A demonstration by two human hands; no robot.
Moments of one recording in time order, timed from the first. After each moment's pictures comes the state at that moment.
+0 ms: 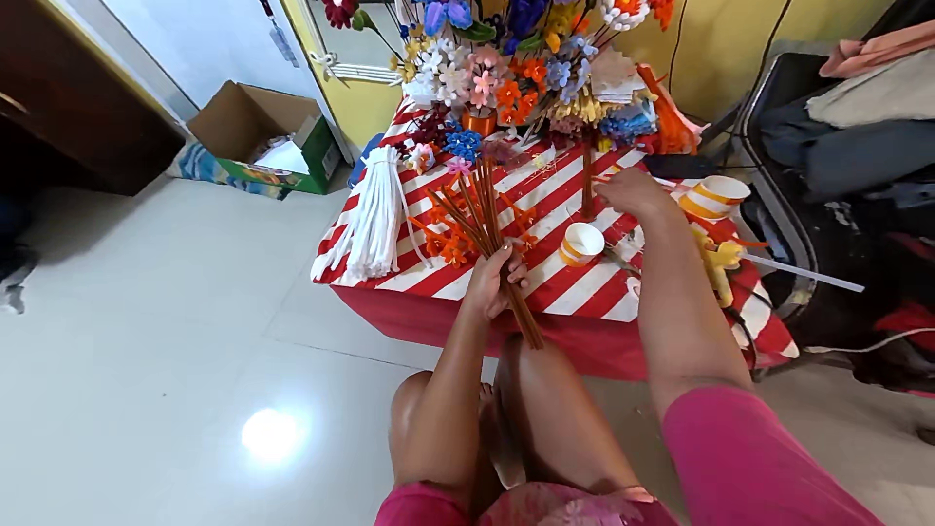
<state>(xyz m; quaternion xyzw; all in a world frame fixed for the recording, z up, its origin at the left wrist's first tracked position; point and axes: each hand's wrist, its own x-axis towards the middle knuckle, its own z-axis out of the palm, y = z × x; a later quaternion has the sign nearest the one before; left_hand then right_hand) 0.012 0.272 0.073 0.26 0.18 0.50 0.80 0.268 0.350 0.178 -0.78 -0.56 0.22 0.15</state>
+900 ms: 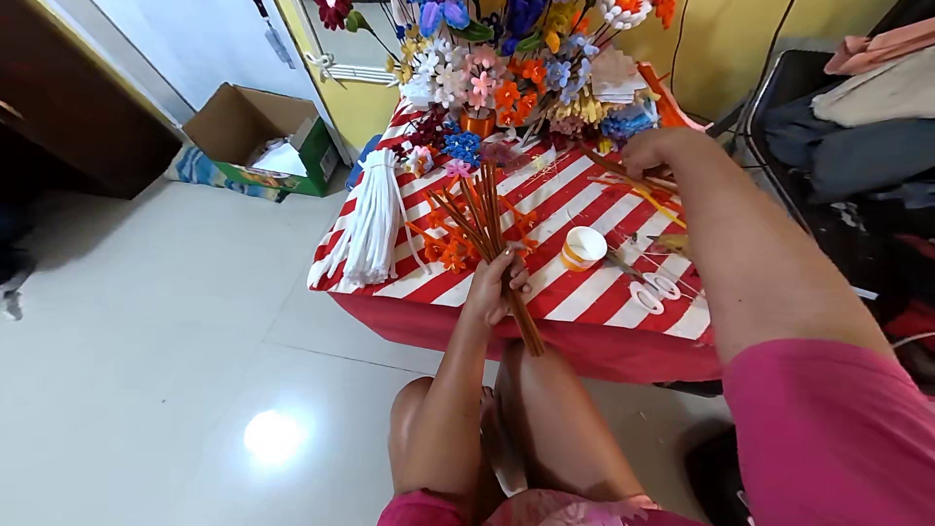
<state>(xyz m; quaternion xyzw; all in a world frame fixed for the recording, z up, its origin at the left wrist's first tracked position) 0.013 0.272 0.076 0.26 0.19 0.50 0.80 0.303 0.426 0.231 -0.73 -0.64 0.12 -0.21</state>
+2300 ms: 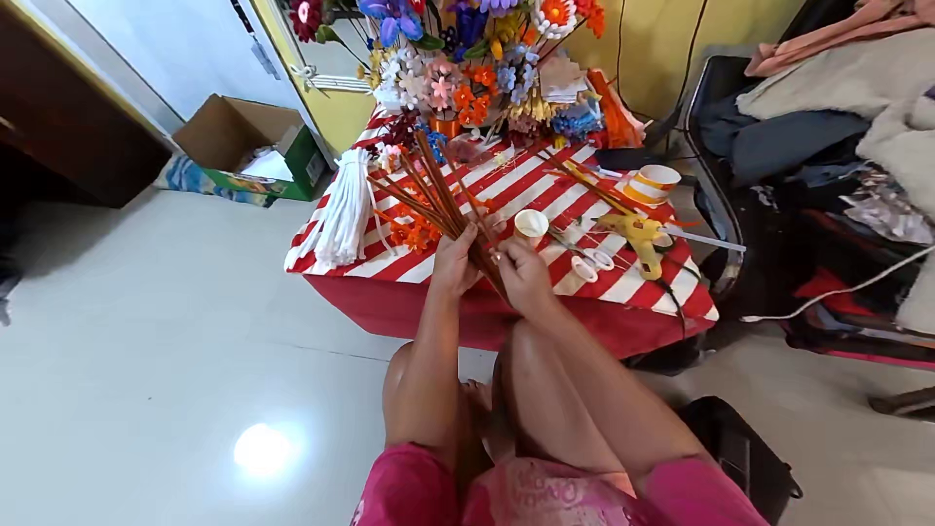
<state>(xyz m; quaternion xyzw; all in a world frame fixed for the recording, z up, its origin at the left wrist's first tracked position) 0.032 0.254 0.098 0.36 0.18 0.58 0.71 0.163 0.196 0.106 -0.52 -0.67 0.23 0.48</state>
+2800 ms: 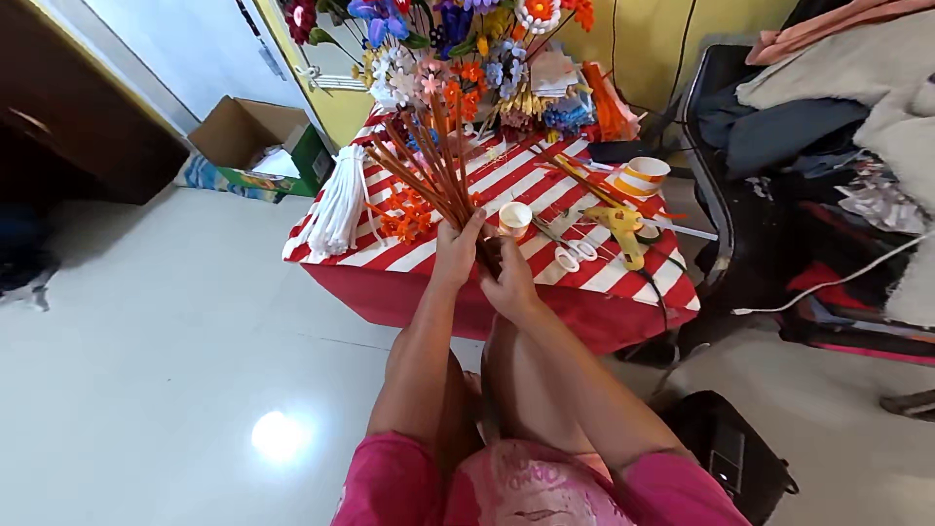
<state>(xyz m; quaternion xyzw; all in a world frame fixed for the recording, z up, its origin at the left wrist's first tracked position) 0.057 0.226 0.125 0.55 0.26 0.60 0.52 0.168 0.175 0.093 -0.52 -0.67 0.22 0.49</state>
